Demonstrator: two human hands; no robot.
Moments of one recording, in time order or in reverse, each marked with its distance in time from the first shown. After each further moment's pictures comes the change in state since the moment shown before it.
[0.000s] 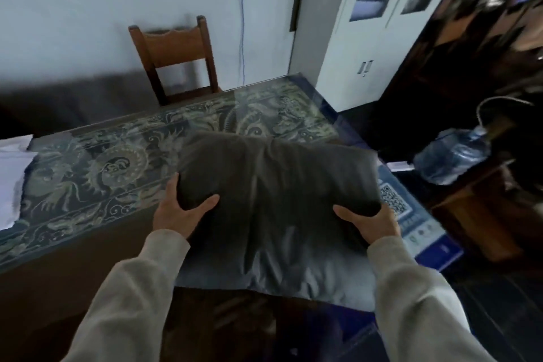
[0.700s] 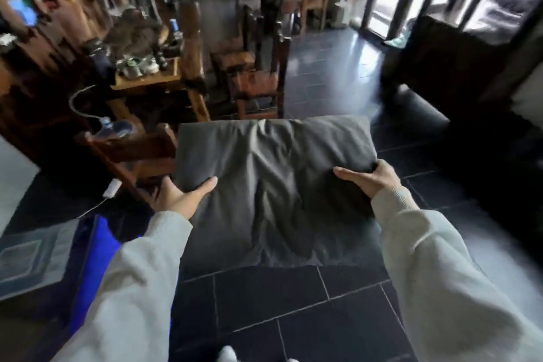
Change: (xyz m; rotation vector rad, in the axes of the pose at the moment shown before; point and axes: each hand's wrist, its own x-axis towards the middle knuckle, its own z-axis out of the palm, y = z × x) left_hand -0.586 0.142 0.423 0.269 -0.889 0.758; right_hand -0.405 0.567 -0.455 0.569 0.955 0.556
